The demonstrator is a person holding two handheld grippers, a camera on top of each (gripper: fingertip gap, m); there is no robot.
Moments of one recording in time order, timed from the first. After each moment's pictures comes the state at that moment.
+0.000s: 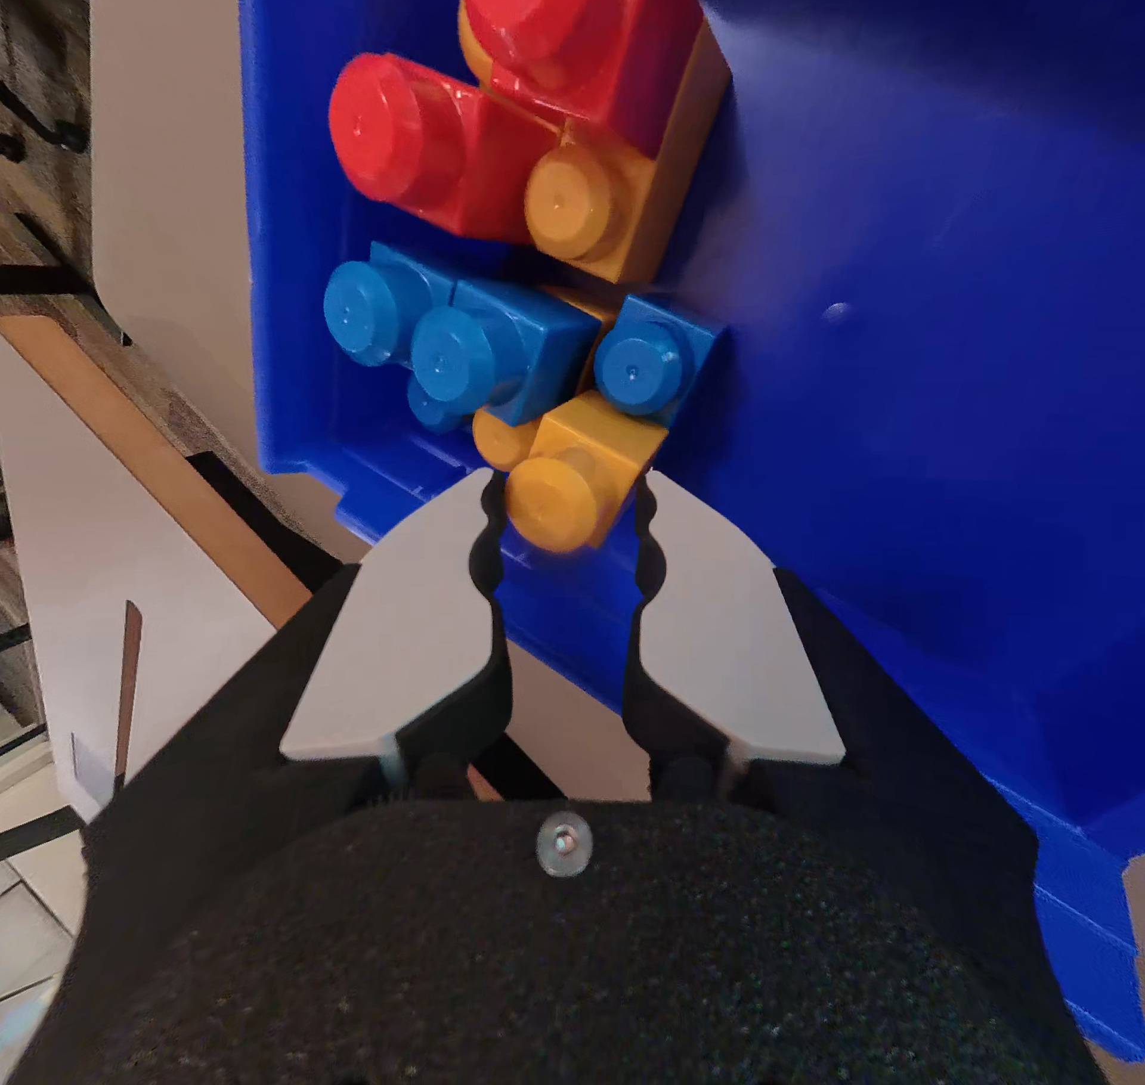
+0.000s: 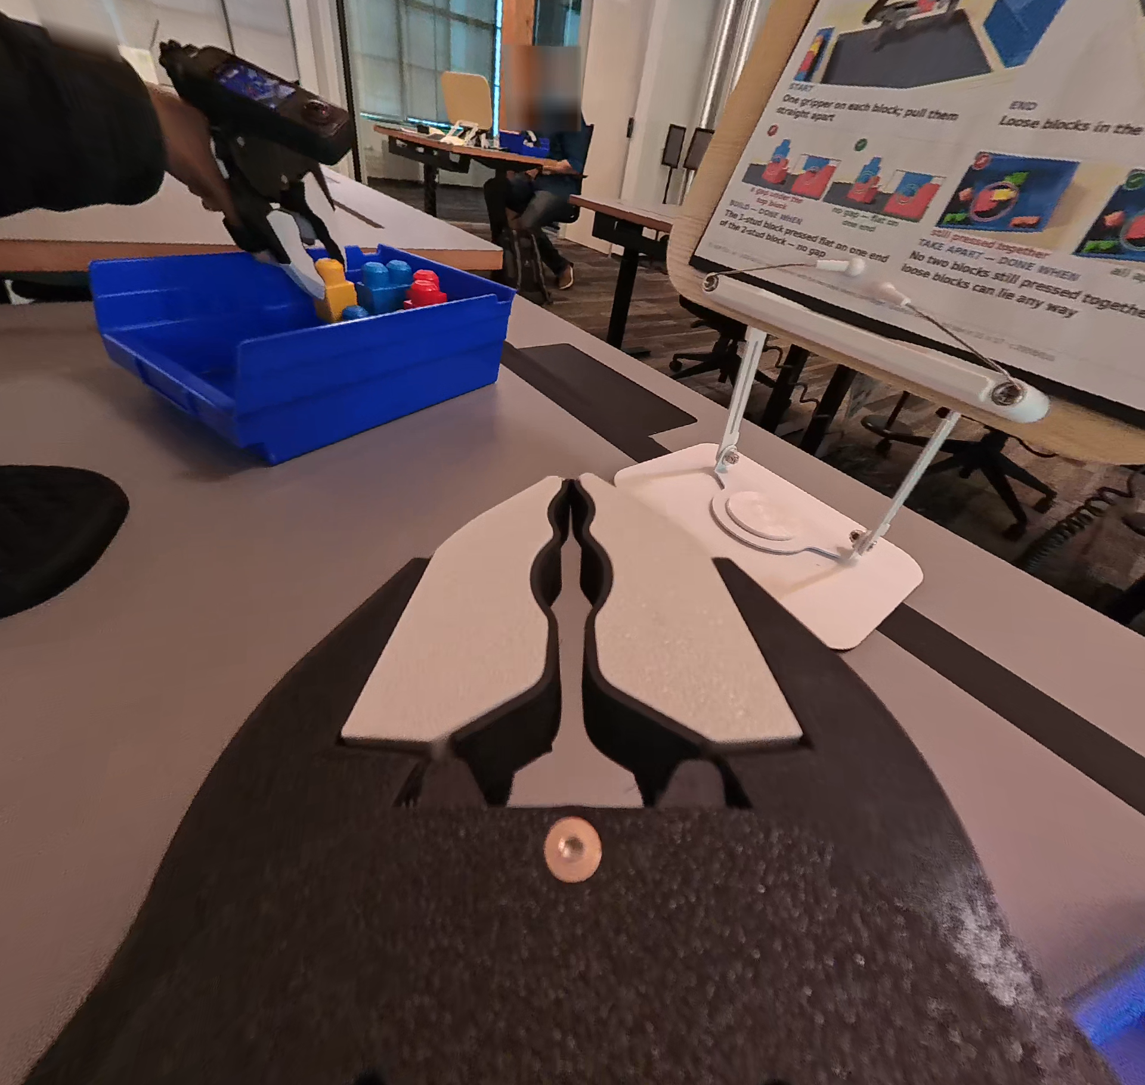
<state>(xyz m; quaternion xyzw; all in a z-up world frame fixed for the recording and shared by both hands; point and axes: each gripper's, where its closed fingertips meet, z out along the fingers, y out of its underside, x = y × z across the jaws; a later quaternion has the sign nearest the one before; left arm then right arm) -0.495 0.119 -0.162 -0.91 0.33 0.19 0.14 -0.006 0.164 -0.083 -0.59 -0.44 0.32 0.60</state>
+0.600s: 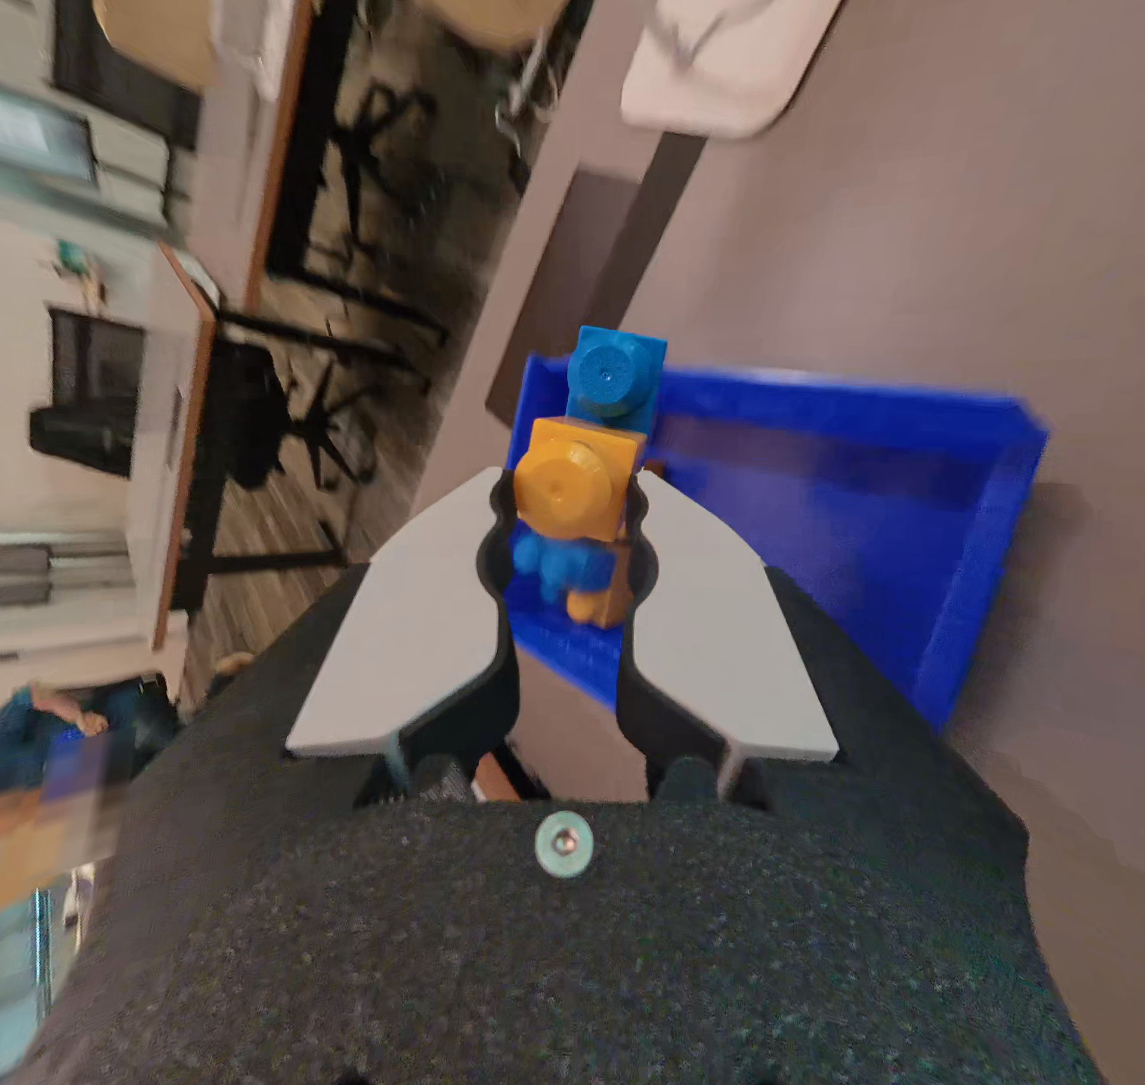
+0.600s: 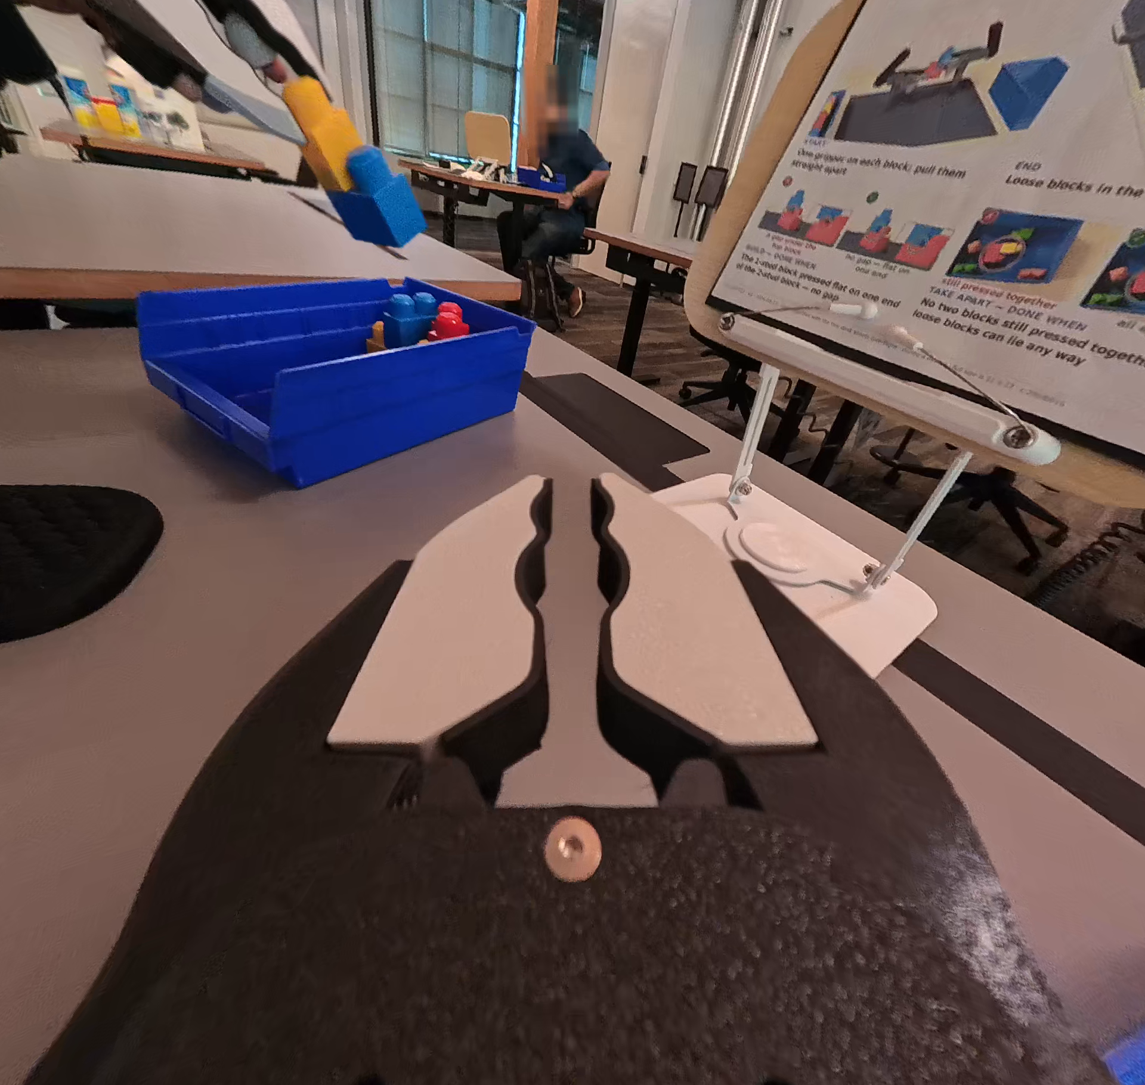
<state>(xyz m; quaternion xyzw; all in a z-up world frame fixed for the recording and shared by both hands) -0.354 0.101 0.005 -0.80 0.42 0.21 0.38 -0.011 0.152 -0.069 -0.57 -0.44 0.34 0.61</state>
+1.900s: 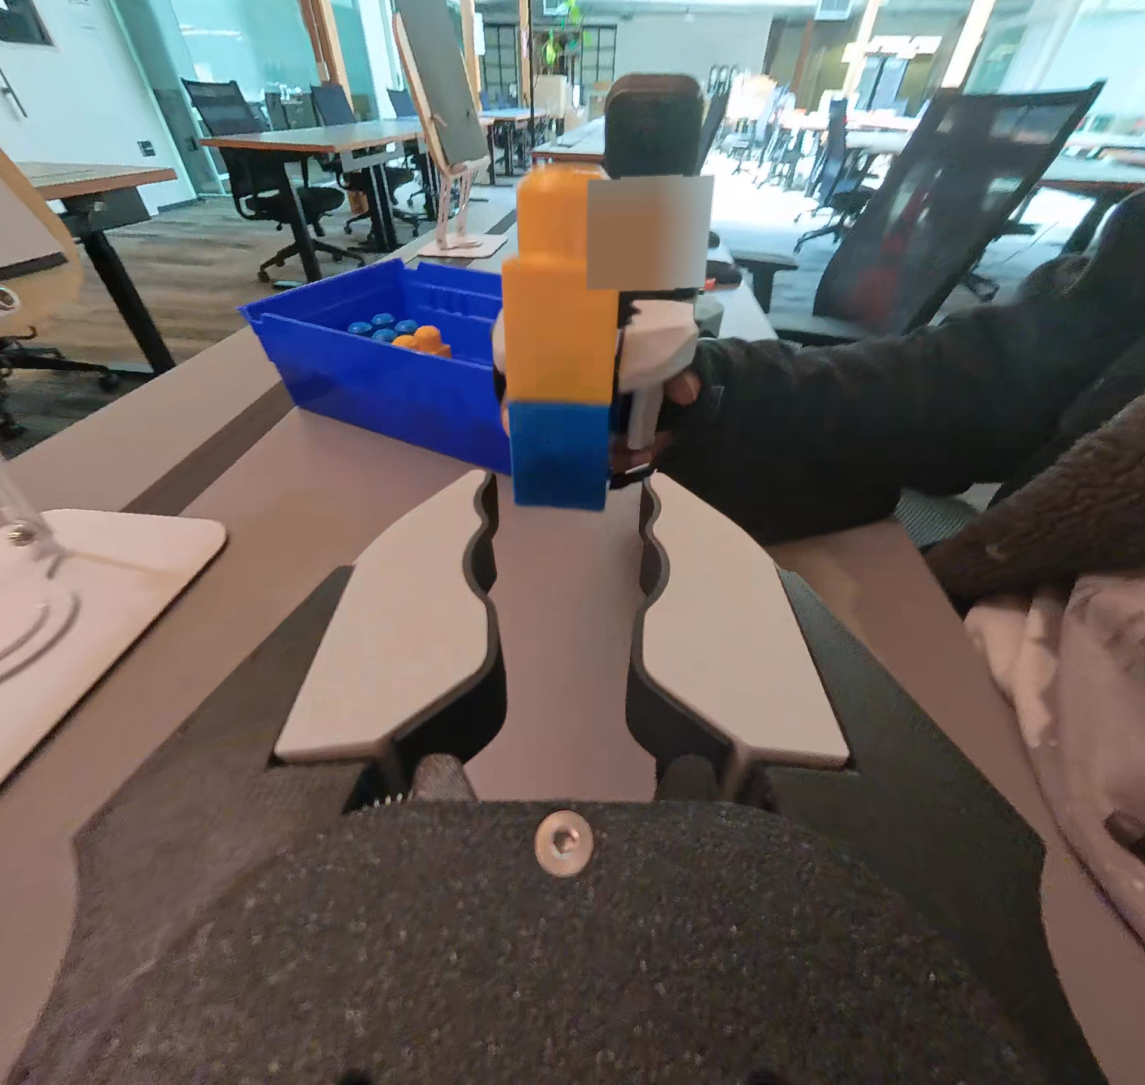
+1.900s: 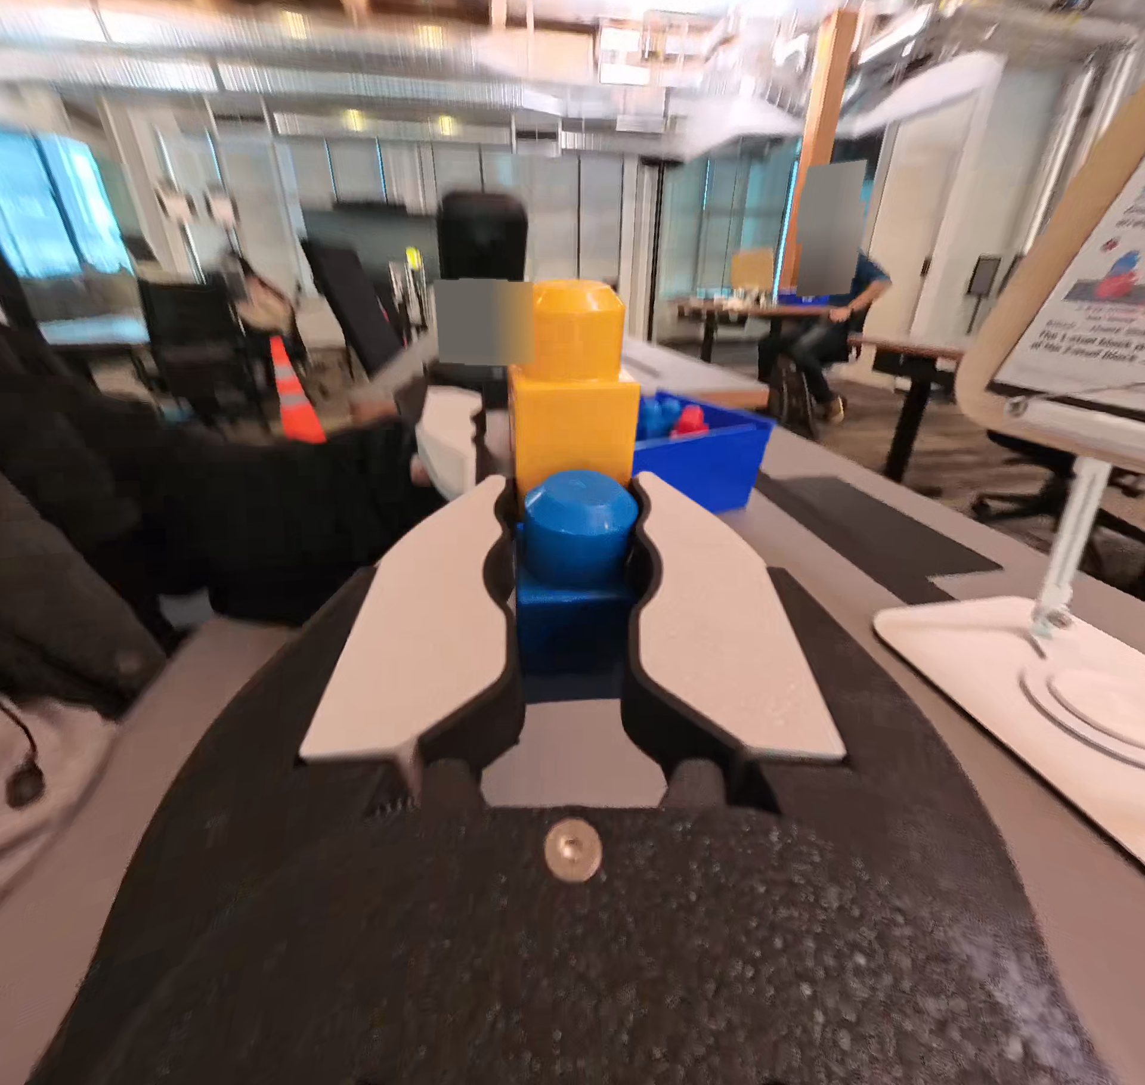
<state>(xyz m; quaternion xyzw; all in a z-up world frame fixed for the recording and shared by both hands) -0.036 0.075 -0.073 -0.62 0.43 -0.39 0.54 -0.014 0.090 -0.051 -0.44 -0.47 0.56 0.52</state>
